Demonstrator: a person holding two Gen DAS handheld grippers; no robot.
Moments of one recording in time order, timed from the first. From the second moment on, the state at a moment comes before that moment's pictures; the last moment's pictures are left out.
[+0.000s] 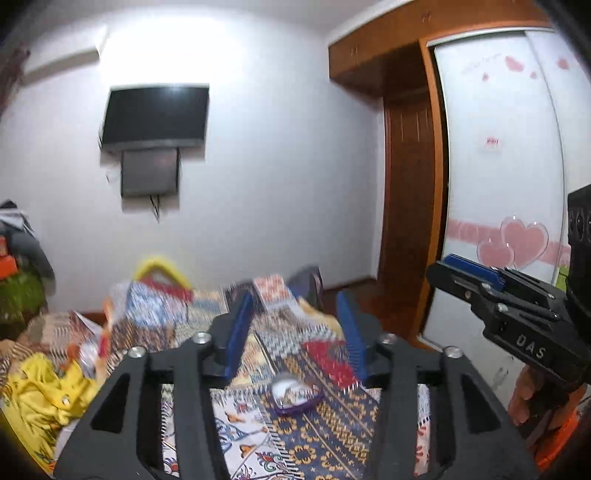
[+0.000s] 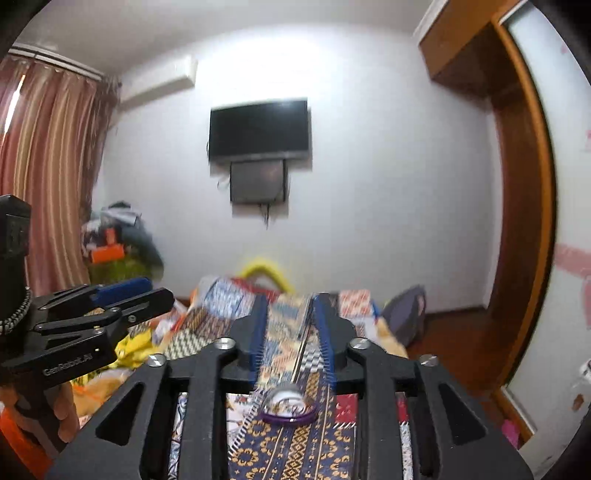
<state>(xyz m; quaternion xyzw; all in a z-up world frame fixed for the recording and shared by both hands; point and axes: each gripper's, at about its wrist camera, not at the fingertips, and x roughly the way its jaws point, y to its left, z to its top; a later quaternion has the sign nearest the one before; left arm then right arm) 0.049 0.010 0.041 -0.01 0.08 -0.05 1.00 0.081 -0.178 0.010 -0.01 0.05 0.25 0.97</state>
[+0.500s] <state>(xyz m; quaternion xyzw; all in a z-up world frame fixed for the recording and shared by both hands) 0.007 -0.003 0.039 0.00 0.03 0.00 1.00 0.058 -0.178 0.007 0.01 0.02 0.18 0.98</state>
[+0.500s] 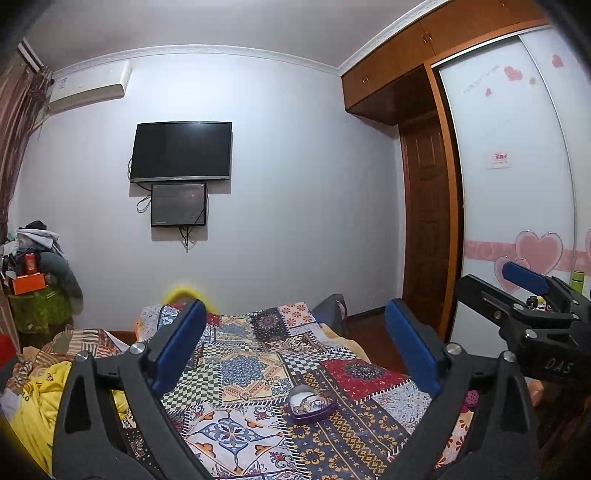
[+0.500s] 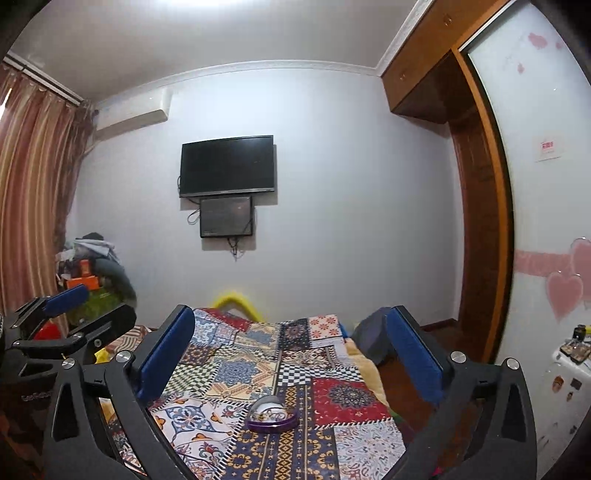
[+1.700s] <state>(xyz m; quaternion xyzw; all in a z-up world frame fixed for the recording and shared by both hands) 0.007 0.004 0.027 -0.02 0.05 0.00 1.00 0.043 -0.183 0.004 0.00 0.03 0.18 0.98</state>
